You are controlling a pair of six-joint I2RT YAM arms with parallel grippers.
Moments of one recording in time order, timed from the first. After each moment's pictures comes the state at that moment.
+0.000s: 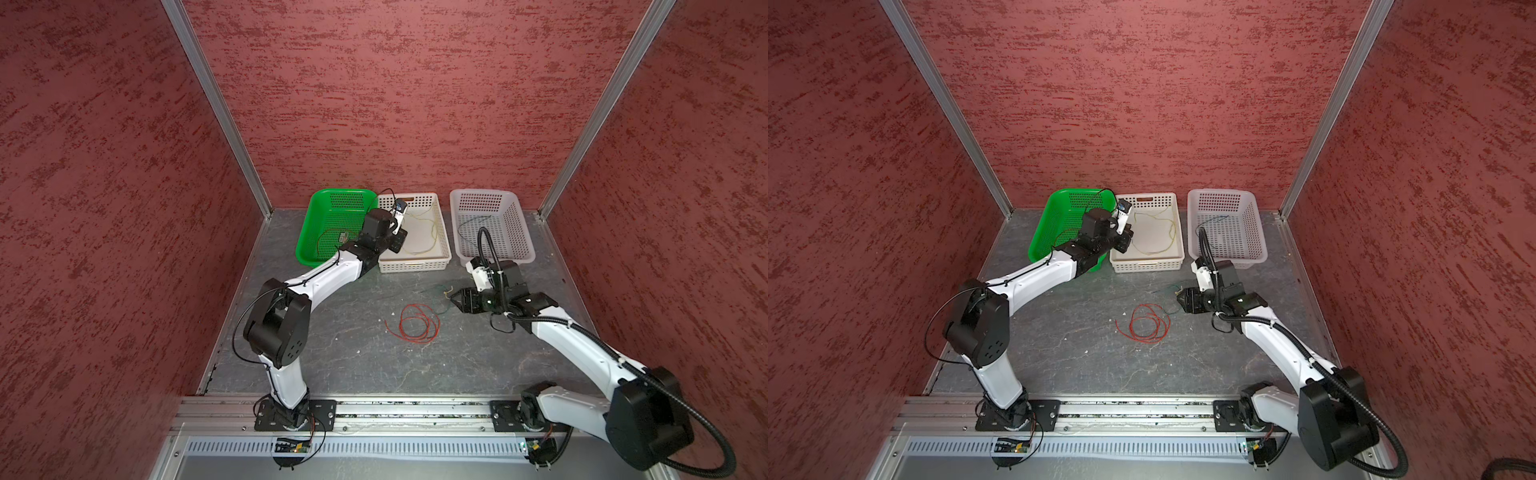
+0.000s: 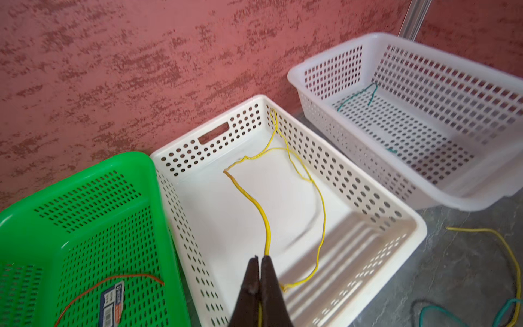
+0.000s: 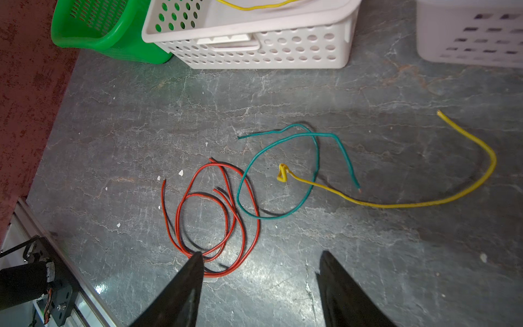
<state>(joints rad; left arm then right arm) -0.54 1.77 1.33 0.00 -0.08 0.13 0.34 1.18 0.73 -0.38 -0.34 0.27</state>
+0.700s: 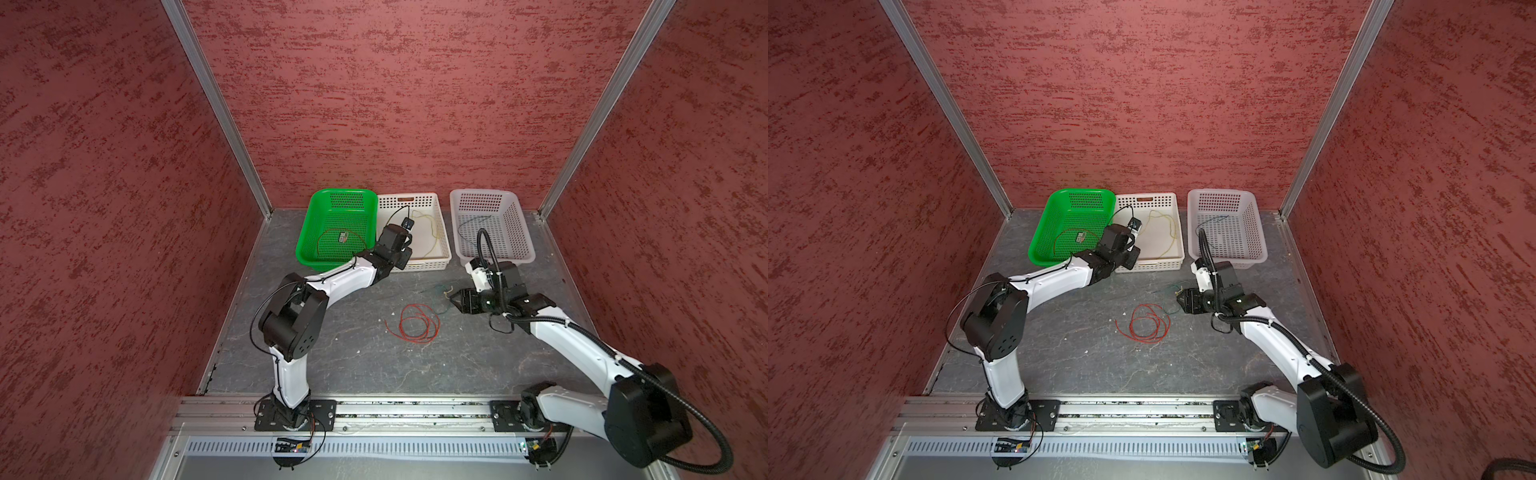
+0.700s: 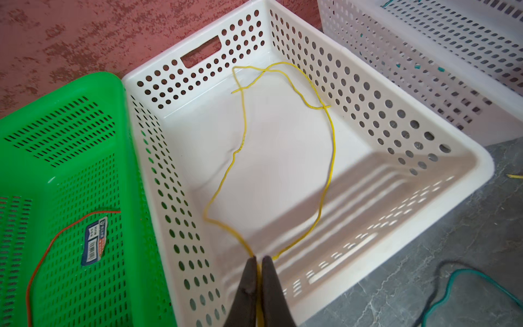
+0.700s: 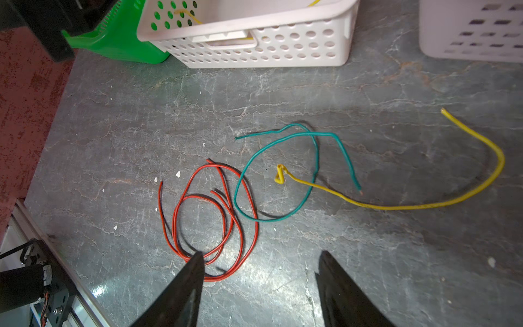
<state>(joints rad) -0.60 1.89 1.36 -0.12 -0.23 0.06 0.34 1.20 0.72 -0.36 -0.34 0.28</state>
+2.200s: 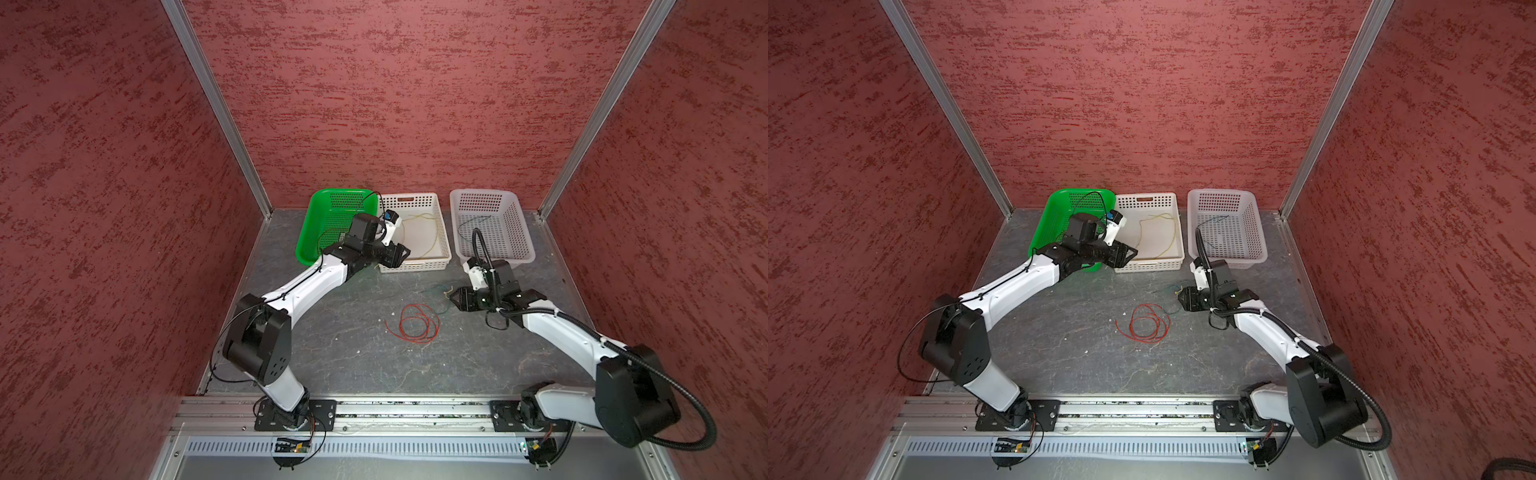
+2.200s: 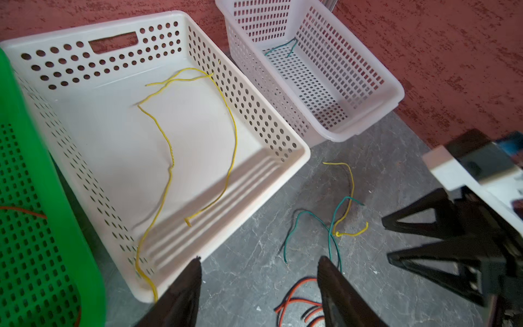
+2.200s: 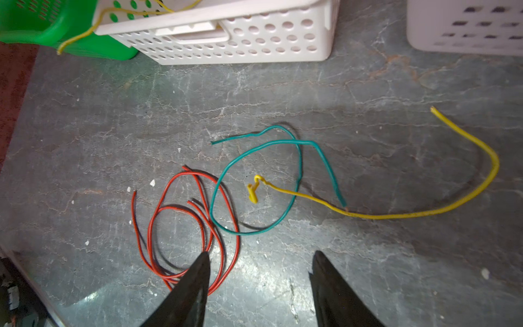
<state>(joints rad) -0.49 1.60 1.24 -0.27 0.33 -0.09 0.34 1.31 0.73 -0.30 -0.28 0.28</state>
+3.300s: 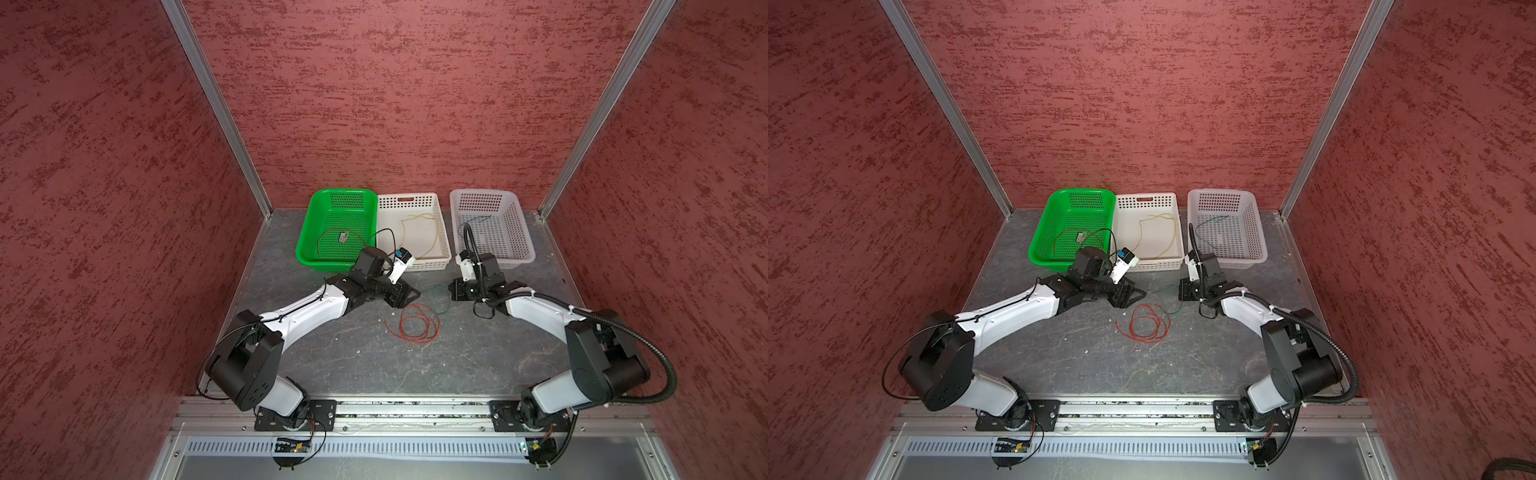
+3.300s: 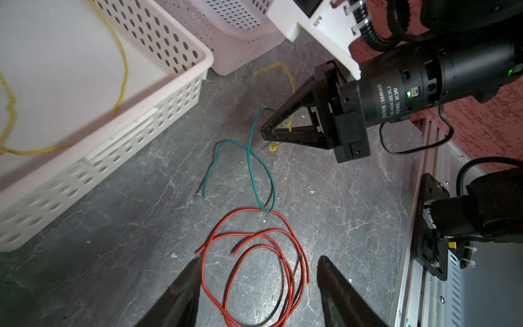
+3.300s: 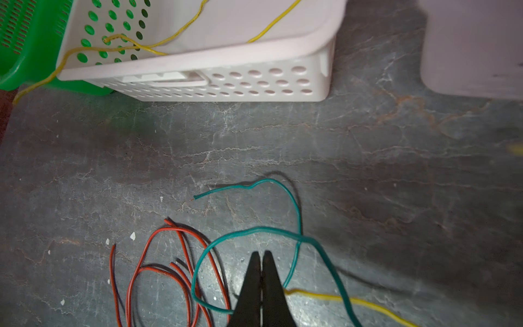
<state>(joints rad) -0.63 1.52 0.96 -0.14 0.47 -0.07 0.35 1.51 0.80 -0.12 -0.26 0.34</state>
